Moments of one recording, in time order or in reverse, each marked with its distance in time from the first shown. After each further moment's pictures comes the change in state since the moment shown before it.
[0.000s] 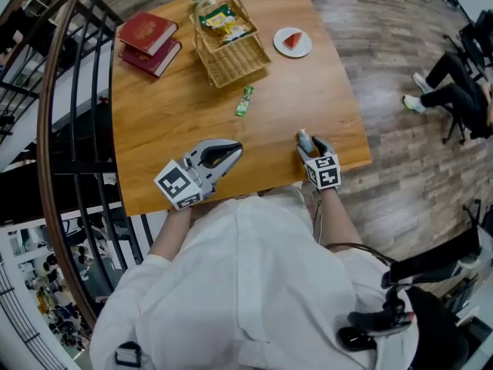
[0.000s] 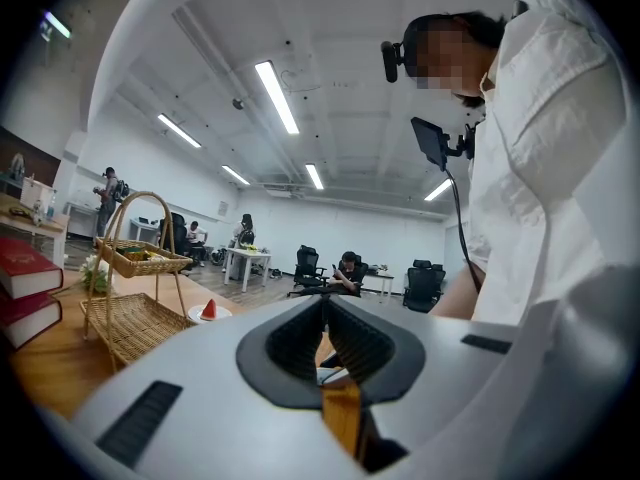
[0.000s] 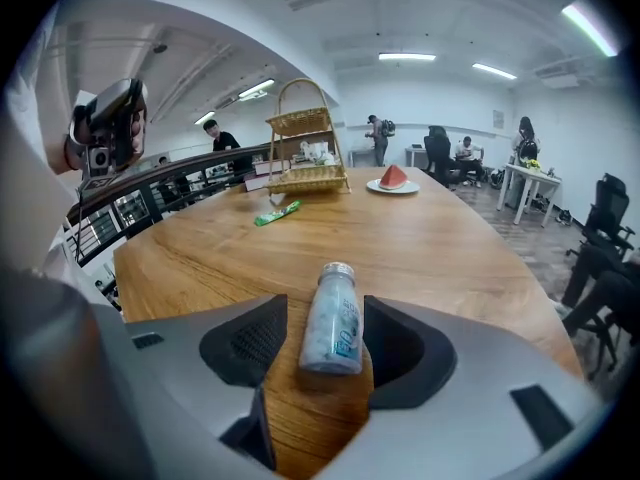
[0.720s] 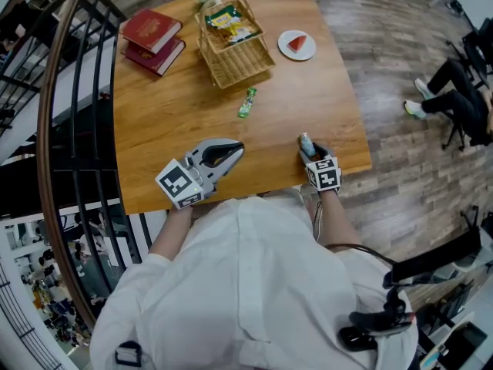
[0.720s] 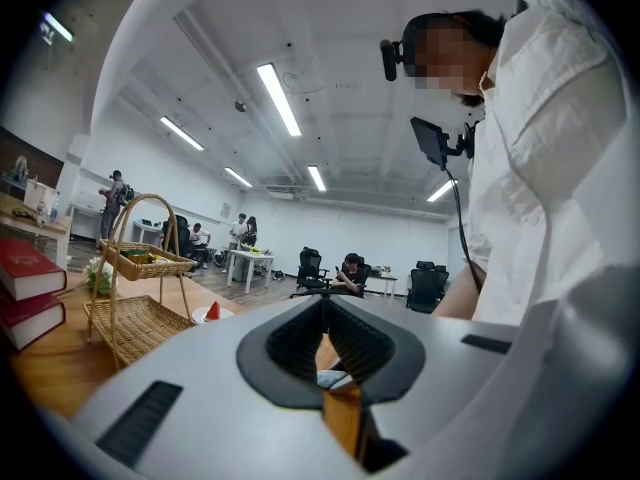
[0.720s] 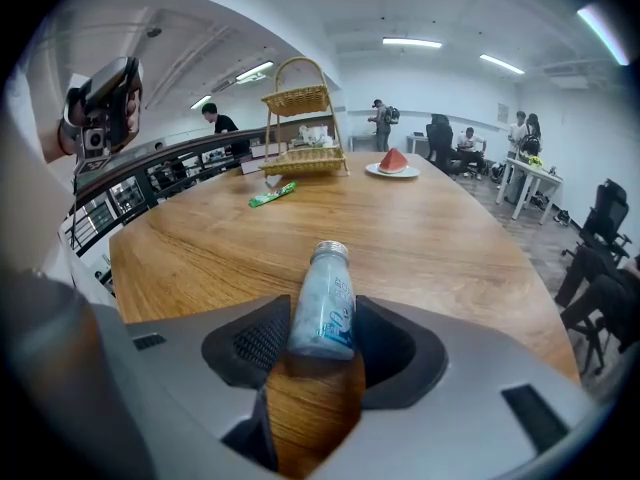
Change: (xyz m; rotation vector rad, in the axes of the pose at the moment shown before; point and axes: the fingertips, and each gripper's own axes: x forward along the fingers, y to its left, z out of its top) left arm 0.001 0.007 0.003 -0.001 -0.009 0.017; right arm 0.007 -0.007 -0.018 -0.011 0.090 -0.014
